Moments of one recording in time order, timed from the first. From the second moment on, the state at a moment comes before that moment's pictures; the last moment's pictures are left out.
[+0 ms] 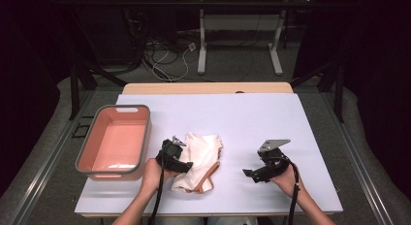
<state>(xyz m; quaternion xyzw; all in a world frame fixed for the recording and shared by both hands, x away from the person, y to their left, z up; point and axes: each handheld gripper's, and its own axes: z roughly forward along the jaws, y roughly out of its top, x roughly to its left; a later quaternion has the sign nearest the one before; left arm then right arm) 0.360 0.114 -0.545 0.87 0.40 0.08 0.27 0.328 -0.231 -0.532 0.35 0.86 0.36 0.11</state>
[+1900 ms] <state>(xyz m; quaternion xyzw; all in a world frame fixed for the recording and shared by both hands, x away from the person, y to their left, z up) 0.357 0.098 -0.523 0.93 0.30 0.07 0.23 0.328 -0.235 -0.528 0.36 0.85 0.37 0.12</state>
